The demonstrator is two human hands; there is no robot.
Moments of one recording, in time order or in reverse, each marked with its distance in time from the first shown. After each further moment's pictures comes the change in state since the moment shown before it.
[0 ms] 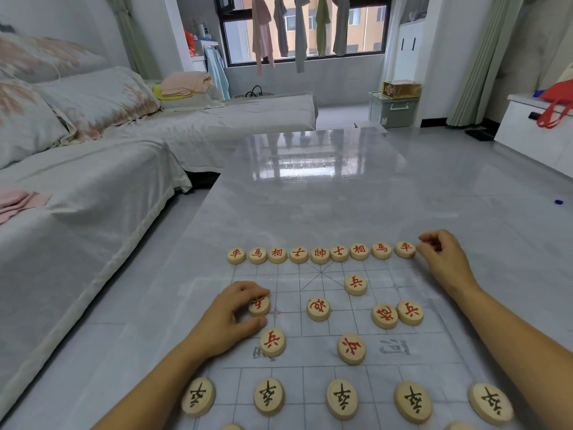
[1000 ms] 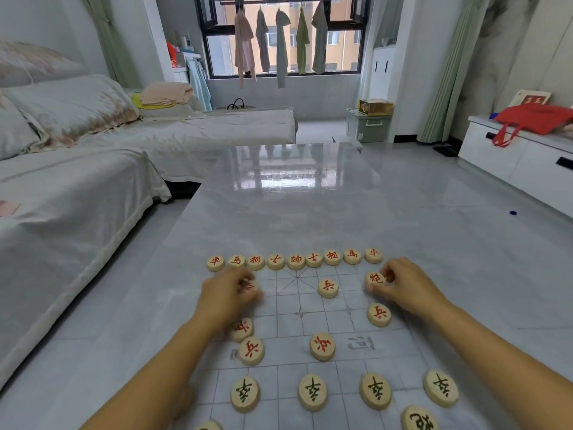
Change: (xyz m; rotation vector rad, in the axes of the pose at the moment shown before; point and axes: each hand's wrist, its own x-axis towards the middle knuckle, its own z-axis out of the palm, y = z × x) left_hand 0.039 0.043 0.009 0.201 0.213 -0.213; right_hand -0.051 -0.041 -0.023 -0.525 -0.318 -0.040
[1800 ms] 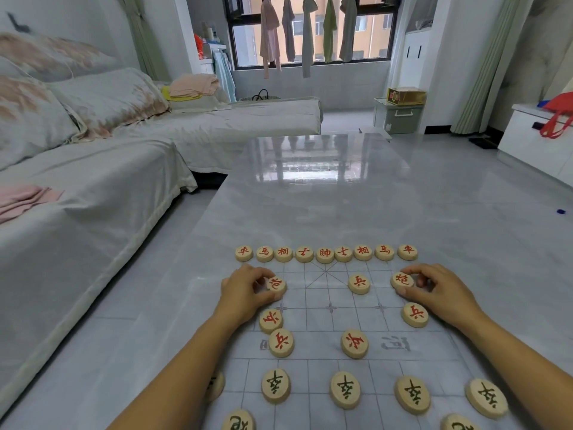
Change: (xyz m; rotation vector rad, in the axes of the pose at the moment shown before) left_hand -0.004 -0.028 0.003 -0.041 -0.004 -0.045; right_hand 0.008 0.029 0.028 0.188 0.017 -0.099
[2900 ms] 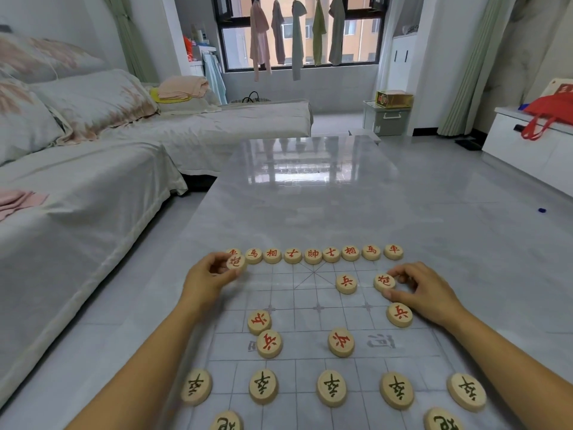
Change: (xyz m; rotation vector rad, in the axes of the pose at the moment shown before) left_hand 0.009 -0.015 -0.027 -0.538 0.119 -0.181; right_hand -0.002 -0.001 -0.002 -0.027 -0.036 -0.016
